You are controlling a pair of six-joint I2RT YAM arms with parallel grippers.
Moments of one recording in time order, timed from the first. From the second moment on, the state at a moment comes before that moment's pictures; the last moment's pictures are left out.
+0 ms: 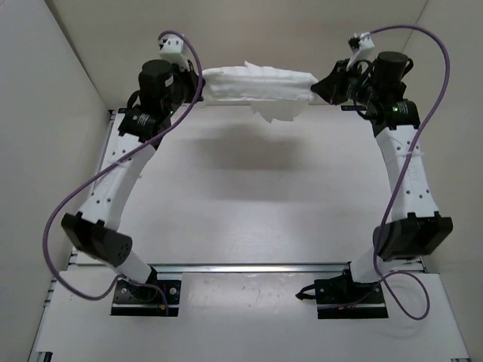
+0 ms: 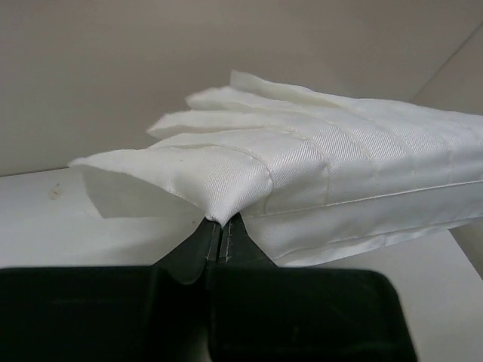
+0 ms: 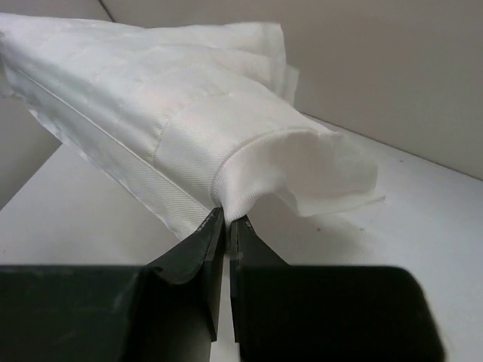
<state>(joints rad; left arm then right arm) -0.36 1.67 1.93 -0.40 -0.03 -0.22 0.03 1.66 1.98 -0.54 -0.60 0.10</state>
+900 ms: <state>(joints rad) -0.35 1.57 1.18 -0.60 0.14 -0.33 0.10 1.41 1.02 -0.46 -0.64 0.32</state>
